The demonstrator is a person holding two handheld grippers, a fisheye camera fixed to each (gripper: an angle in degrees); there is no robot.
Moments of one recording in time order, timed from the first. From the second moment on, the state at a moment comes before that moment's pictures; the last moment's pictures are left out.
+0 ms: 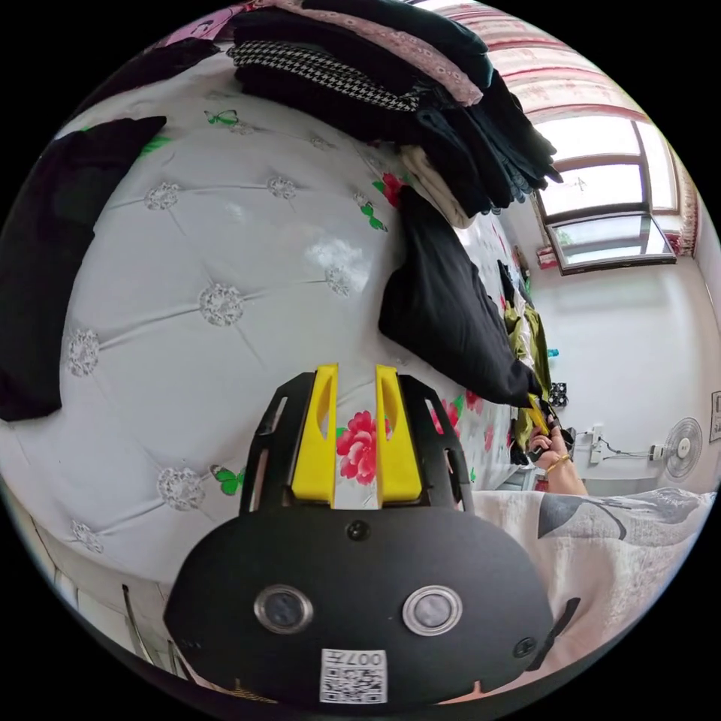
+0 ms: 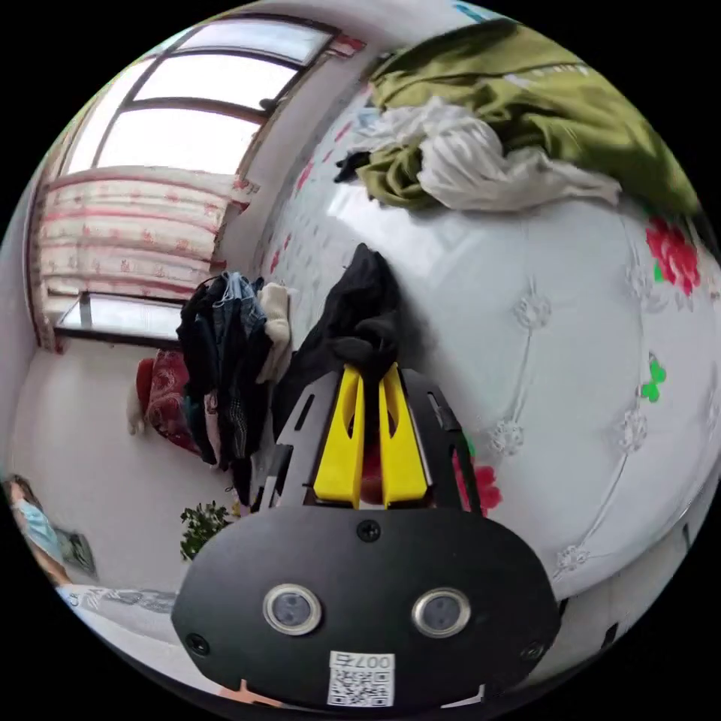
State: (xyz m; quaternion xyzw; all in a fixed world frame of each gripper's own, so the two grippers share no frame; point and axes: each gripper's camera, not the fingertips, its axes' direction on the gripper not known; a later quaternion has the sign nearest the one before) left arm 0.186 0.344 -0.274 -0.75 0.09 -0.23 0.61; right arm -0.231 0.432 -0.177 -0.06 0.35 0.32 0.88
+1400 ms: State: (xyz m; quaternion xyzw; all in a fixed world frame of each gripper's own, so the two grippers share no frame) left arm 0.268 0.306 -0.179 -0.67 0.34 -0.26 0.61; right arm -0.188 0.384 0.168 -0.28 0.03 0.24 0.93
